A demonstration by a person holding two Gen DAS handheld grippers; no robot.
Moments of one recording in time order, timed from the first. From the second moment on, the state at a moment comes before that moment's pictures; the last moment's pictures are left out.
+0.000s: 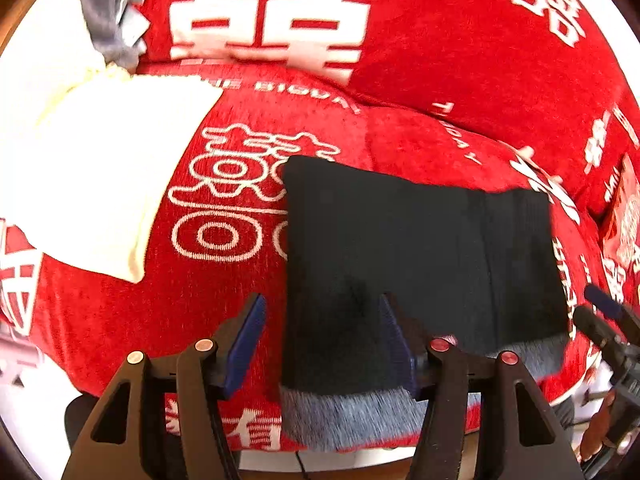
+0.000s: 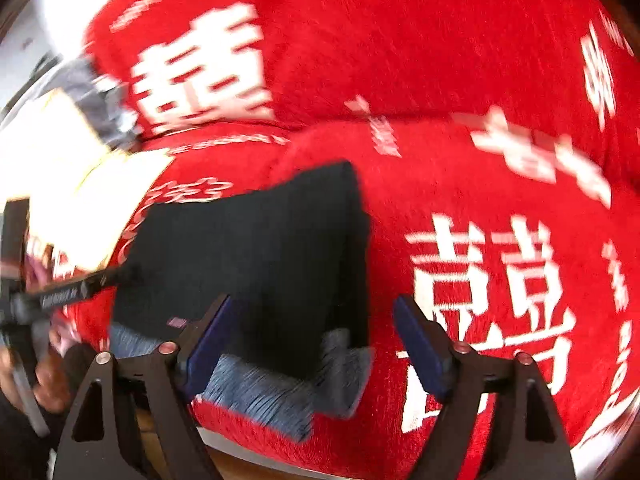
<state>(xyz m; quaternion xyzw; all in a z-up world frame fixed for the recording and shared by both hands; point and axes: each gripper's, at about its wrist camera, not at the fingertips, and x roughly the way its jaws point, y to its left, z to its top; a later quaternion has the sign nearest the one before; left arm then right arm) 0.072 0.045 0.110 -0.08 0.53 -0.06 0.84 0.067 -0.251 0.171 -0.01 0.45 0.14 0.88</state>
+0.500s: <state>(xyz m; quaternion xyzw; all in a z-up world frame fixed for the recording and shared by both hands) 0.039 0.010 0.063 -0.05 0.57 -0.08 0.81 0.054 -0.225 0.106 -0.09 0.51 0.14 0.84</state>
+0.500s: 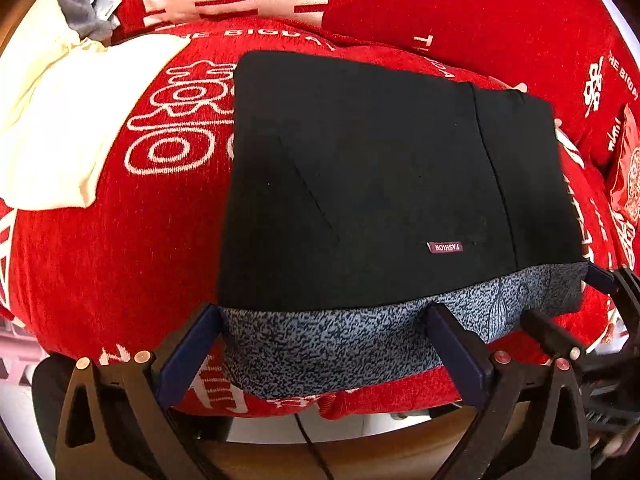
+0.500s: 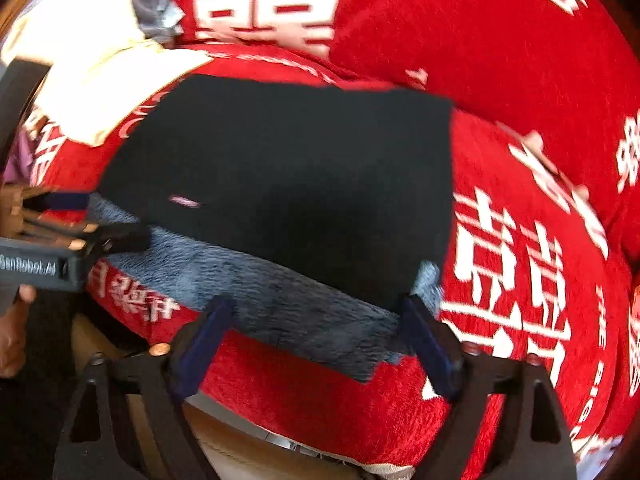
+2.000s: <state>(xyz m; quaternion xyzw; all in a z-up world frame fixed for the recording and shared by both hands) 0.116 0.035 0.067 -0.02 0.56 0.02 0.83 0.134 -0.180 0.114 -0.09 0.50 0.13 0.85</state>
